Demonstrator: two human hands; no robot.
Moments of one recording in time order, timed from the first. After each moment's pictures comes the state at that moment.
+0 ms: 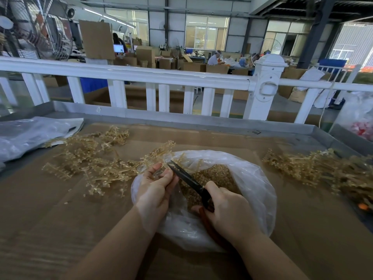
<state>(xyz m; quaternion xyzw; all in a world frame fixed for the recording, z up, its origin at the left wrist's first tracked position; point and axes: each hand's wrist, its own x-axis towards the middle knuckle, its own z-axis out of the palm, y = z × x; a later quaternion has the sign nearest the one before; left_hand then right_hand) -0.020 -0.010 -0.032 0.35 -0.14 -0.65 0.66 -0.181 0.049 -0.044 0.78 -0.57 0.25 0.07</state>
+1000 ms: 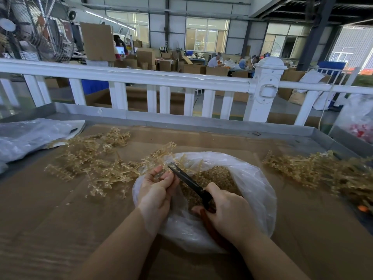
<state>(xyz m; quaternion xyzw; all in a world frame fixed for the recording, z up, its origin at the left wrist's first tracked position) -0.021 -0.013 -0.036 0.36 -0.14 -0.63 0.67 -0.183 0.050 -0.041 0.78 -0.57 0.26 0.03</state>
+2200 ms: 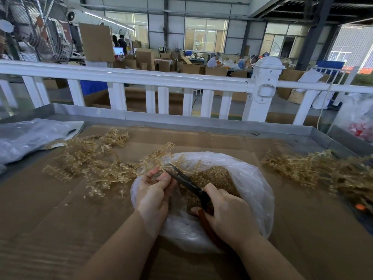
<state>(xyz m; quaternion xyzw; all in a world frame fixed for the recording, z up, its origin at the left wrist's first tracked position) -0.024 -0.003 -0.029 0.36 -0.14 -0.61 0.69 -0.183 0.055 -0.044 0.78 -0.57 0.25 0.04</state>
